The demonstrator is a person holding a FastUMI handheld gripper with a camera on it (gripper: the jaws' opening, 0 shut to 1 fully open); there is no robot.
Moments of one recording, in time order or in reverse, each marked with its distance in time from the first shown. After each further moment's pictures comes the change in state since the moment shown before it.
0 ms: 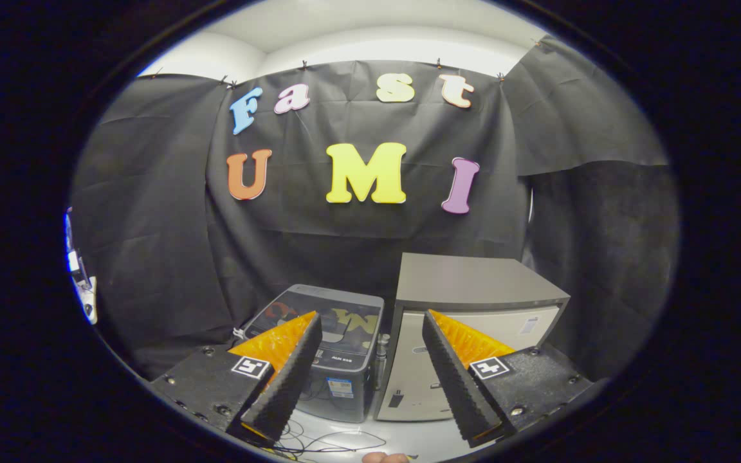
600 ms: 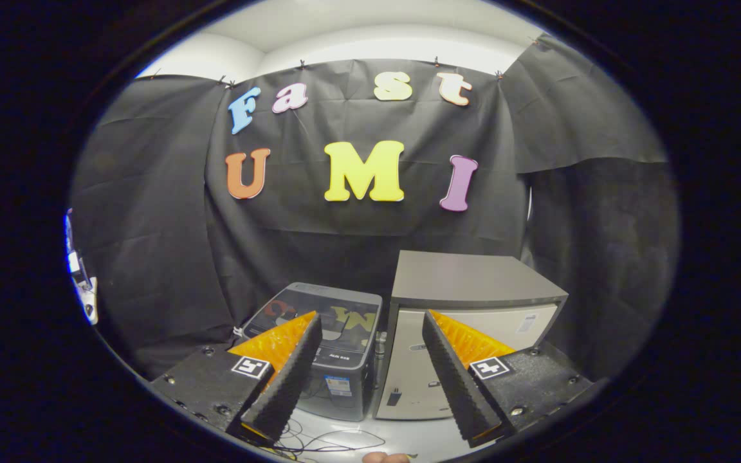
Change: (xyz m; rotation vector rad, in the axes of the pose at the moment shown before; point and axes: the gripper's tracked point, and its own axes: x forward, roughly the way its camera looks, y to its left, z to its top) arm -0.008 -0.010 -0.001 0.016 0.013 -0.008
